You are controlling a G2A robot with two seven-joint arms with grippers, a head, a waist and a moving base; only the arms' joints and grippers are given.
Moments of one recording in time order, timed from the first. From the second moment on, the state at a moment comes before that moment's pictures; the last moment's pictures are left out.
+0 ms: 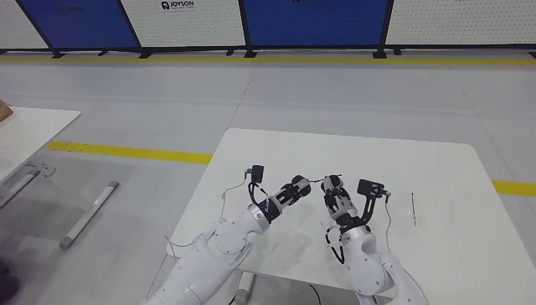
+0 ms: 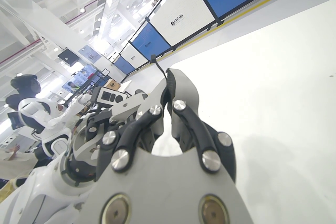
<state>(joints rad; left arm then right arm) 1.37 -1.21 -1.08 -1.47 -0.09 -0.31 -0.23 -1.41 -1.47 1.05 -1.51 -0.71 -0.06 -0.06</state>
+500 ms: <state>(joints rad) 1.37 -1.21 -1.09 -1.47 -0.11 -0.31 -0.22 -1.41 -1.47 1.04 -1.50 -0.71 -0.05 -0.05</state>
